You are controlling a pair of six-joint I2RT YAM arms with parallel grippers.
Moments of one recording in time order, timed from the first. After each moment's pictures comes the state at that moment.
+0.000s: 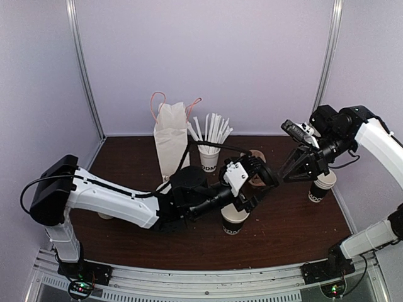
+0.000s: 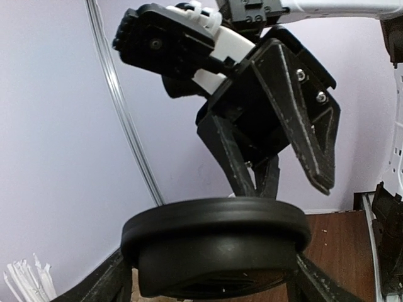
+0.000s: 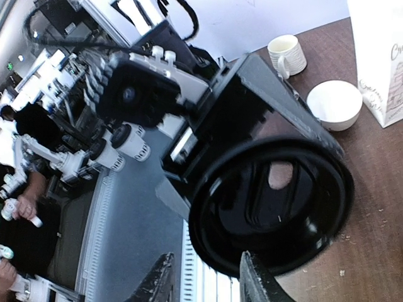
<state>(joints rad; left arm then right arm) -1.31 1.88 1.18 0.88 -0.17 0.32 0.34 1.32 1.42 -1.50 -1.16 -0.82</state>
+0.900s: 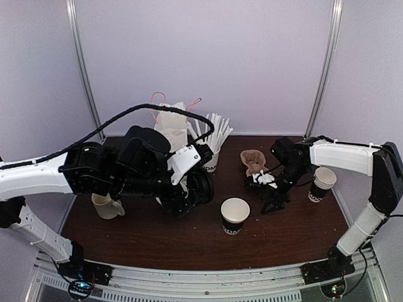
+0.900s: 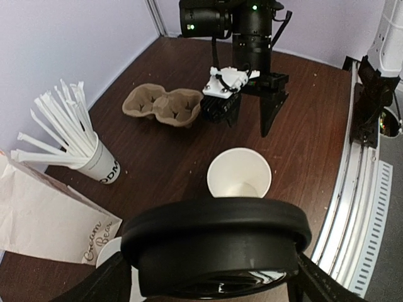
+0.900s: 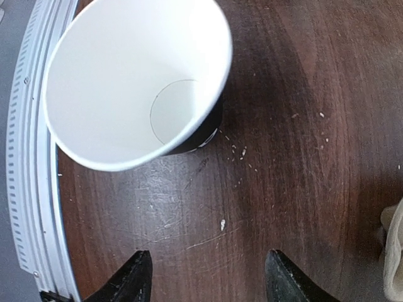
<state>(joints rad) -1.31 1.37 1.34 -0.58 -0.29 -0.01 0.48 1.57 1.11 -0.93 -0.51 -0.90</state>
